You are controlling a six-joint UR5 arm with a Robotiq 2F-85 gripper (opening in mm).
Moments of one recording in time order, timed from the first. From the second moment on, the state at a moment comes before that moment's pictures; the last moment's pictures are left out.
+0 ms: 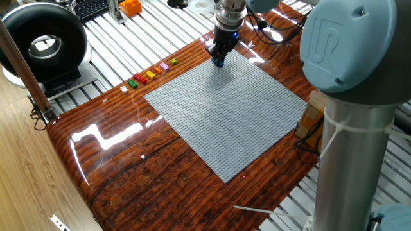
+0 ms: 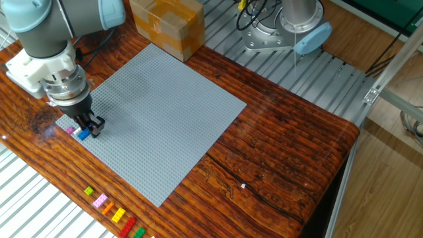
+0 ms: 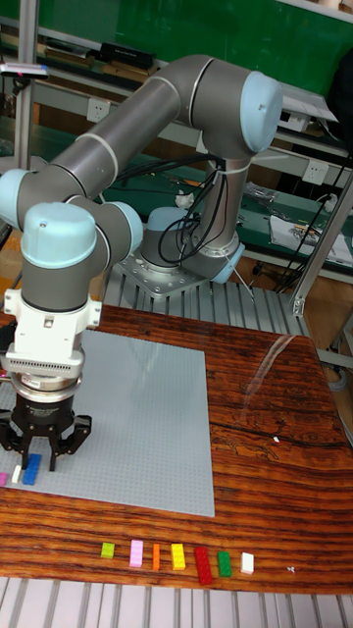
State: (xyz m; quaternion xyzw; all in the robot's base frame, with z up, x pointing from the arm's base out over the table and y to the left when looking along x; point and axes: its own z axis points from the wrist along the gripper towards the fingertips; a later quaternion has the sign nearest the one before) arm 0.665 -0.154 0.005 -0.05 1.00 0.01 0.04
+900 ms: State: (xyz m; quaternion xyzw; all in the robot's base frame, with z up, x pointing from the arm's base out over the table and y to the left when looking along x) arm 0.667 -0.157 0.004 -0.05 1.00 0.01 0.05
